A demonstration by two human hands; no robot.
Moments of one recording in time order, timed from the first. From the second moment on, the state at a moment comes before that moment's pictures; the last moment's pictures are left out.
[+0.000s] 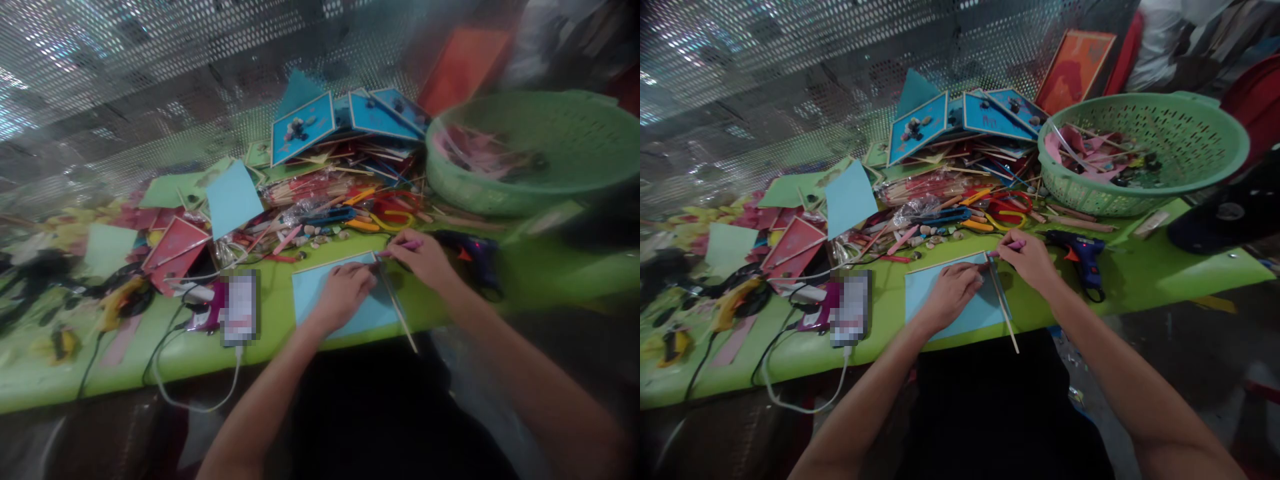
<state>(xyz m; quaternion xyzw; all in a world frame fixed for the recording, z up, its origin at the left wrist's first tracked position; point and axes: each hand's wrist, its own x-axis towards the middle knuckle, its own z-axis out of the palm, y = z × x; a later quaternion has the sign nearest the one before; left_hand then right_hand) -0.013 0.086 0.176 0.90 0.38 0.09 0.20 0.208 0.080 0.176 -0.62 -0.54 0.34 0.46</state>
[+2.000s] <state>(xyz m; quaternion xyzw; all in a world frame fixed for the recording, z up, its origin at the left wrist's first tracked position) -0.012 0.084 0.181 0.89 0.39 0.09 0.22 0.205 -0.034 0.190 -0.64 -0.50 0.39 0.43</state>
